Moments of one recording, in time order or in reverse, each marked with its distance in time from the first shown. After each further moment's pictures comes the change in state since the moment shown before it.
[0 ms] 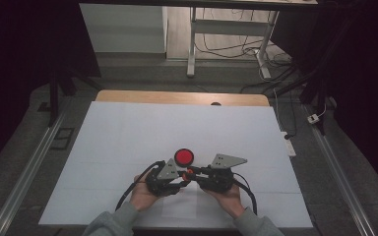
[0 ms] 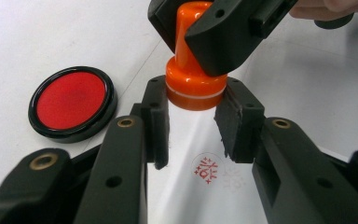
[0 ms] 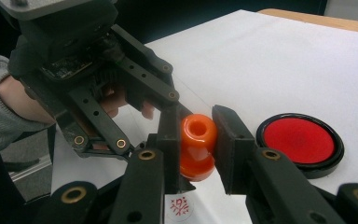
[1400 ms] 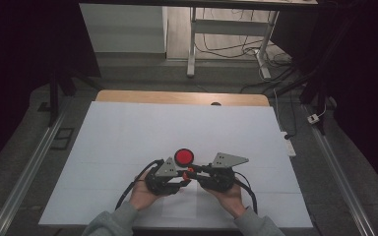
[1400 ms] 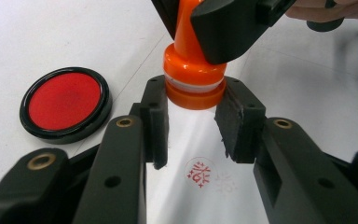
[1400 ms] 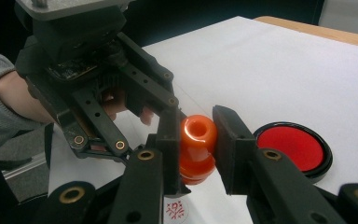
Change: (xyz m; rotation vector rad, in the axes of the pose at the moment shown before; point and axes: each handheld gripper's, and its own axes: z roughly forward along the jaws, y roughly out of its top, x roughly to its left) left arm 0.003 0.000 -0.001 -0.028 -0.034 -0.054; right arm 0.002 0.007 -0.004 -0.005 -0.014 -0.034
